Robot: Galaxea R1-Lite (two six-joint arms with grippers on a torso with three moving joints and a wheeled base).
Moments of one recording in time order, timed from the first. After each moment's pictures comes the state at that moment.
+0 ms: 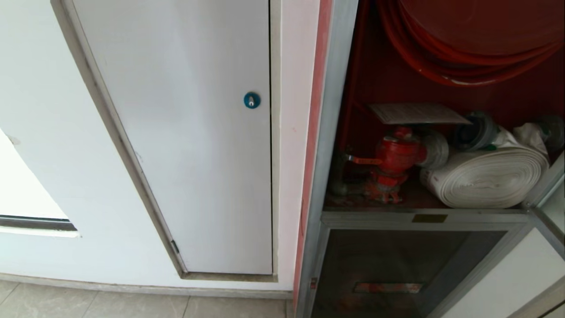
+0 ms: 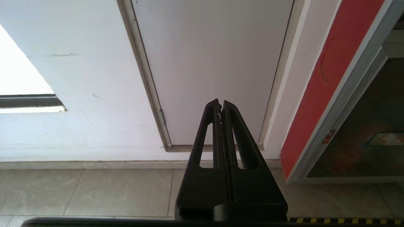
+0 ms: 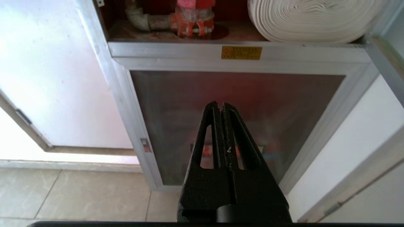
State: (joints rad) left arm 0.00 0.00 0.00 0.00 -0.04 0.03; right arm 0.00 0.00 0.00 0.01 -0.02 0.01
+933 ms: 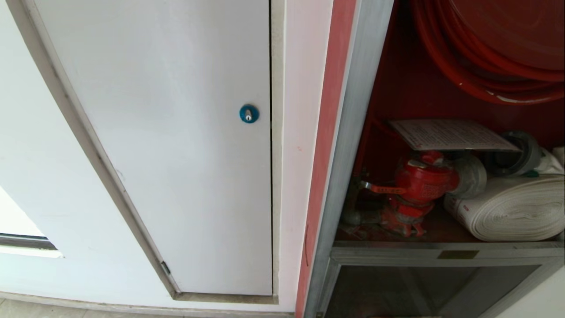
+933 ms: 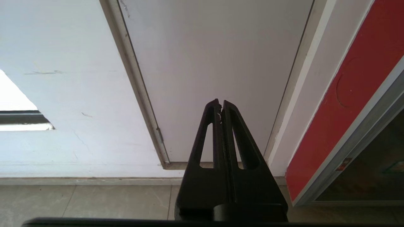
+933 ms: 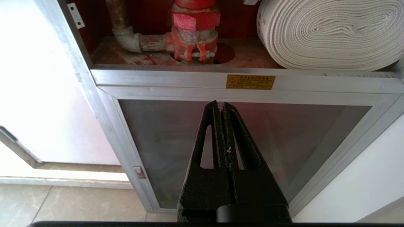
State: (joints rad) left arm 0.00 0.00 0.00 0.00 -0.04 0.03; right arm 0.00 0.00 0.00 0.01 -0.02 0.01
